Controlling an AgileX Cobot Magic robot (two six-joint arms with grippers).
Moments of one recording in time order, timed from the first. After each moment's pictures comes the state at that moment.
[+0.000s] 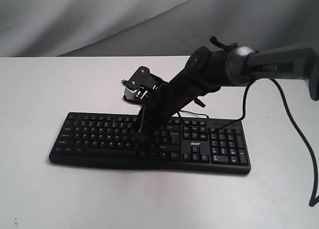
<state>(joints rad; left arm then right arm) 0.09 0.00 0.00 0.12 0.19 -0.07 0.53 2.22 -1.51 0.83 0.67 -1.26</state>
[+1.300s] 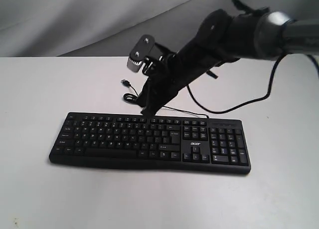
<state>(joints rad) 0.09 0.00 0.00 0.12 0.19 -0.07 0.51 2.03 -1.51 0.70 0.72 -1.18</state>
